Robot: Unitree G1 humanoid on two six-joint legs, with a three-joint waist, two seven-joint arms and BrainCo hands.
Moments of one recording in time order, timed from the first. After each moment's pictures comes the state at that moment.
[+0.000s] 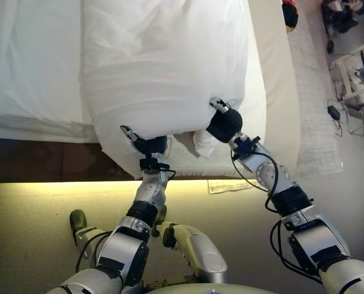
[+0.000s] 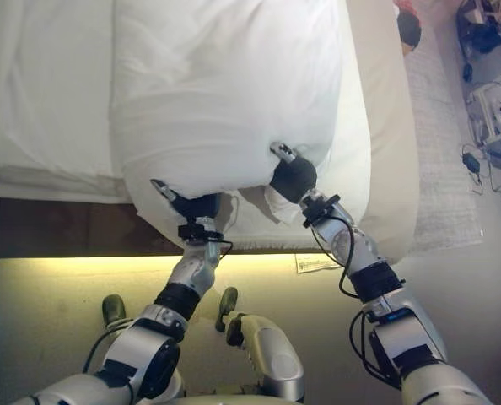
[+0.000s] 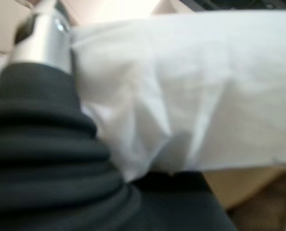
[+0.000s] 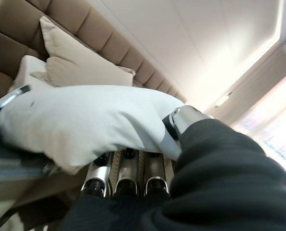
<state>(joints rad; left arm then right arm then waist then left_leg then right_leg) -0.59 -0.05 -0.12 0.71 -1.96 -0.23 -0.67 -0.62 -0.40 0.32 0.36 1.42 0.19 0.40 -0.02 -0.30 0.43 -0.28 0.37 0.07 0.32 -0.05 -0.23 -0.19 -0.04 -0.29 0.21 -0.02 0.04</state>
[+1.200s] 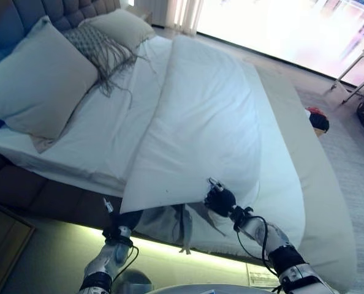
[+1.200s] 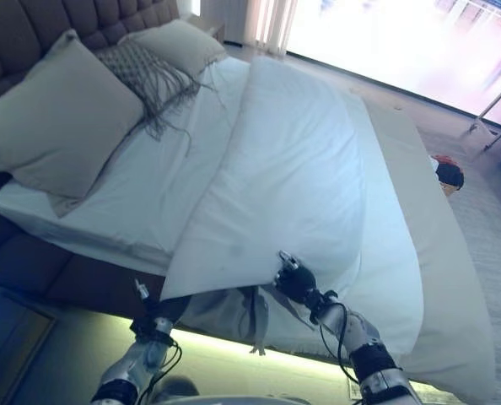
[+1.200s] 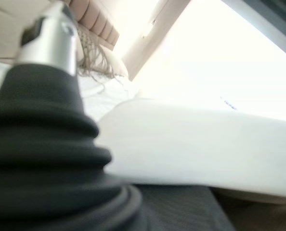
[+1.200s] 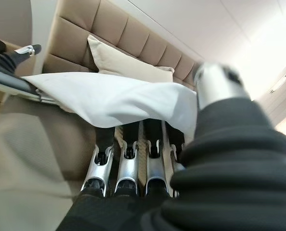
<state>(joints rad) -0.03 0.14 0.22 0.86 -1.82 0.51 -0.44 -0.13 -0.25 0.17 0.53 1.13 0.46 0.40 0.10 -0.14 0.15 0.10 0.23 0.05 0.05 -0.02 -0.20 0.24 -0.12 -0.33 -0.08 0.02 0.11</state>
